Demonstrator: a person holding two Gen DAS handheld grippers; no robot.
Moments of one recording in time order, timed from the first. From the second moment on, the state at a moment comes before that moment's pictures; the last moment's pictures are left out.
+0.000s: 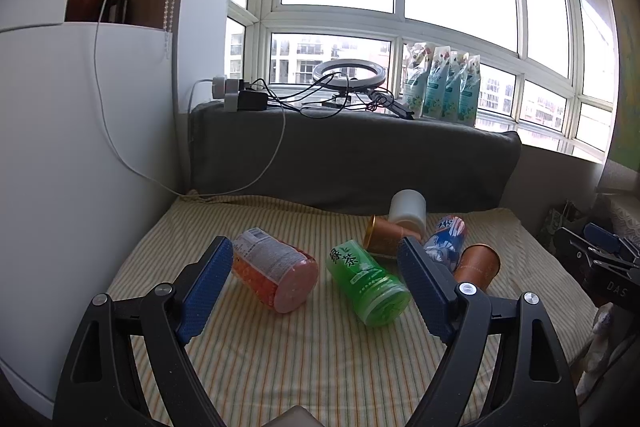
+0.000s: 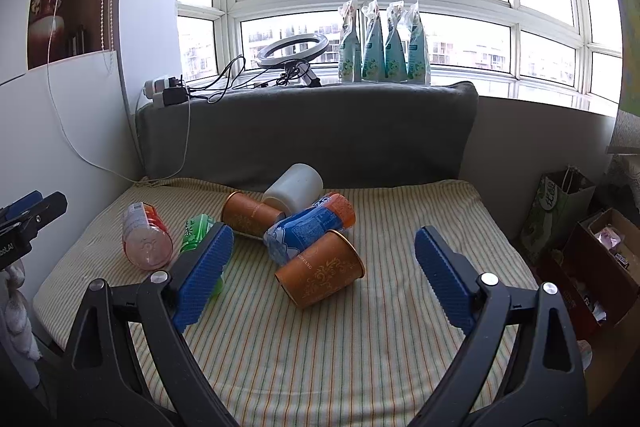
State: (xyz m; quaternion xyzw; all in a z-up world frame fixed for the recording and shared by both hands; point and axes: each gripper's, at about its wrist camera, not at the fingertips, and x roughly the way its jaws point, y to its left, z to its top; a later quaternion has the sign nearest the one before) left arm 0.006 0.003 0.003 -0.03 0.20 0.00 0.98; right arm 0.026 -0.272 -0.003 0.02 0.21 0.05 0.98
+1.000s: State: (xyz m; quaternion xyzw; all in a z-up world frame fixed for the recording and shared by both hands) left arm 0.005 0.000 0.004 -0.03 0.19 0.00 0.98; right arm 0.028 -0.276 -0.003 0.02 0.21 0.05 0.98
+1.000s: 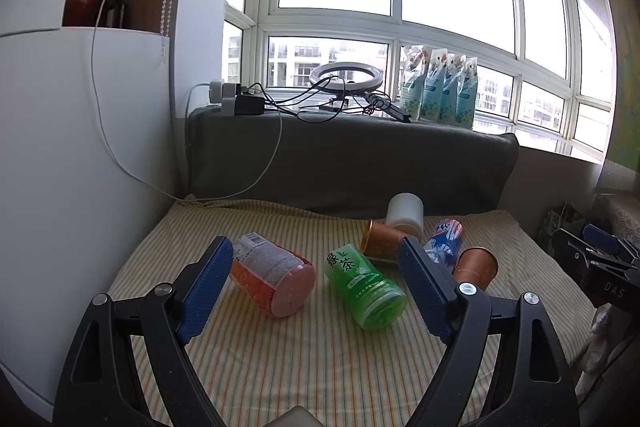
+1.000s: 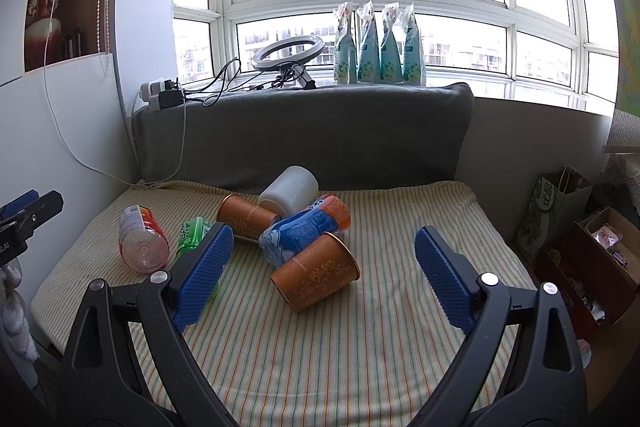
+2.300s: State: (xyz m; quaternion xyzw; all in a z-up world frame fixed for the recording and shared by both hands) left arm 0.025 0.020 -0.011 -0.05 0.23 0.02 0.97; right arm 0.042 -0.268 -0.017 0.01 0.23 0.06 0.97
